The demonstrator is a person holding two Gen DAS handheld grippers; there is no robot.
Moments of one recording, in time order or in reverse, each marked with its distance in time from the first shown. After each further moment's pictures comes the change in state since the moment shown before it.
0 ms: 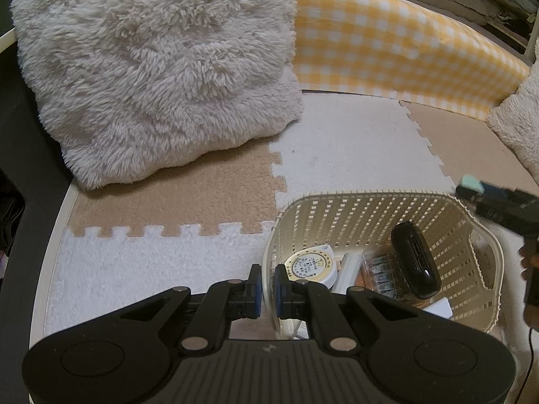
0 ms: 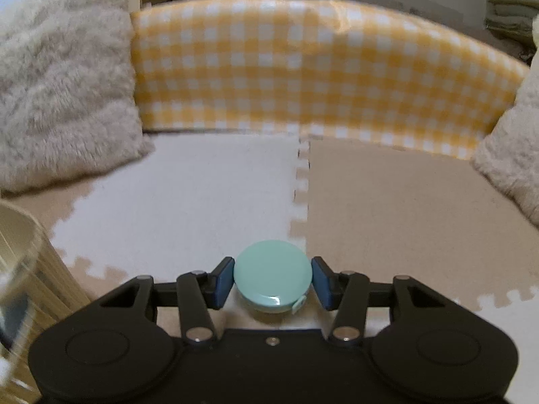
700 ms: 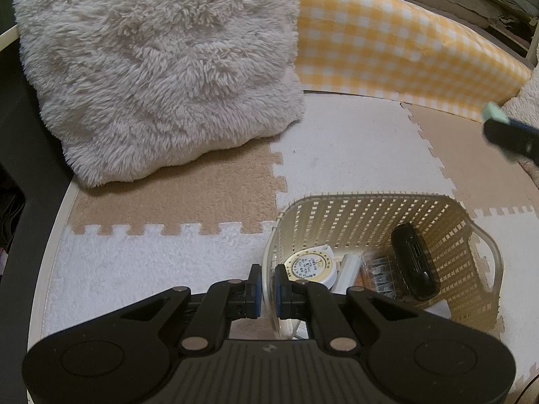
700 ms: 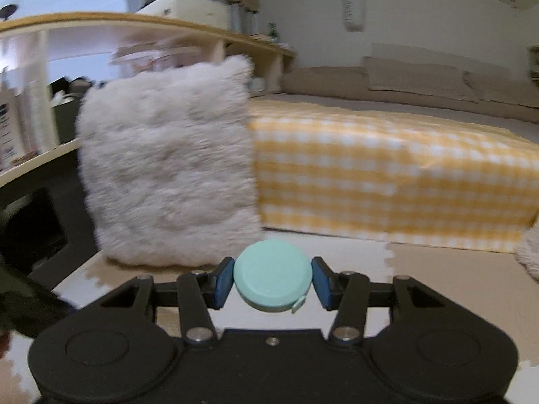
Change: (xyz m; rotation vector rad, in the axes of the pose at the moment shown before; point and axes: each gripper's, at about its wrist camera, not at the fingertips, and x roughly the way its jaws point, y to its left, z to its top) left arm 0.000 0.001 0.000 -0.004 -0.001 -0.002; right arm -0.104 0.086 0.063 -0.075 -0.162 0.263
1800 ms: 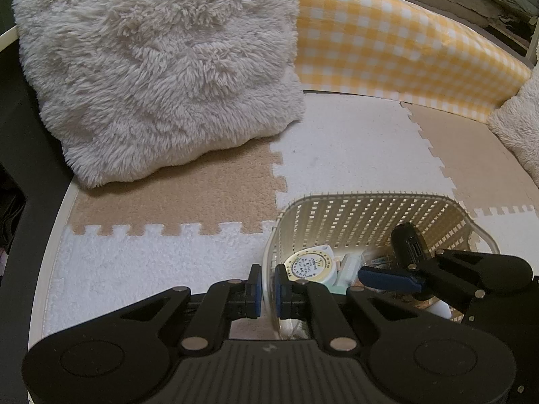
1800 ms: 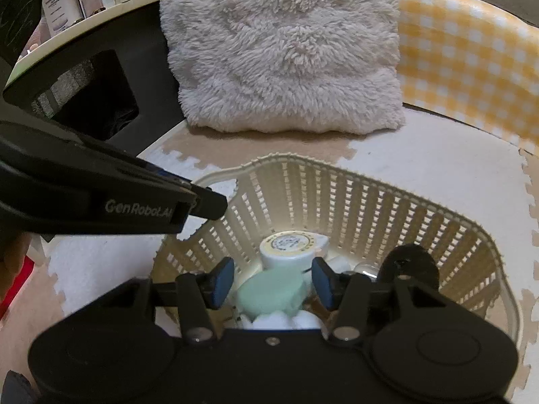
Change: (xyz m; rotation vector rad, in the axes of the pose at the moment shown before) left arm 0.000 0.001 -0.001 0.003 0.000 0.002; right arm 0.075 0.098 -0.069 -0.067 0.394 0.217
